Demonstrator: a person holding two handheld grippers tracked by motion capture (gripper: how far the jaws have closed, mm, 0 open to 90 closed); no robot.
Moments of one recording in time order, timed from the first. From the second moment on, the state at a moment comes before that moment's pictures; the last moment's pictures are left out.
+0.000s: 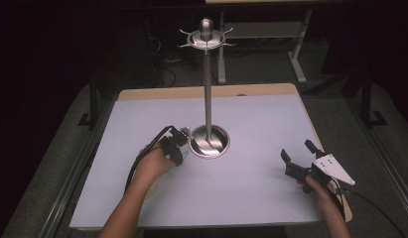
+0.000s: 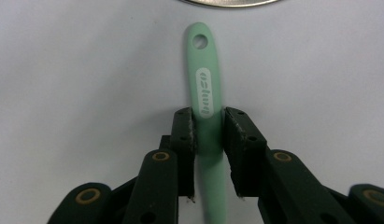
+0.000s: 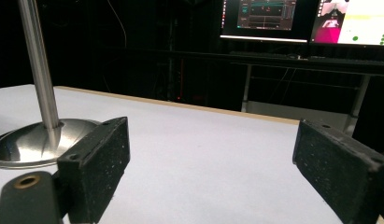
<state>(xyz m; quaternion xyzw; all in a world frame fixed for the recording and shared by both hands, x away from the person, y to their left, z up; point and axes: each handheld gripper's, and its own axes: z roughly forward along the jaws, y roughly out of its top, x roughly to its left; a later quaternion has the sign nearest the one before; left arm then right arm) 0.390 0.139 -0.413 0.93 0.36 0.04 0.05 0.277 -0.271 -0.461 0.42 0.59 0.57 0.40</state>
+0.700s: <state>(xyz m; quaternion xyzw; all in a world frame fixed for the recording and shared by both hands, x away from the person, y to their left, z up) 0.387 0.148 -0.414 0.93 0.36 0.03 0.09 0.277 -0.271 -0.461 0.42 0.59 0.57 0.40</state>
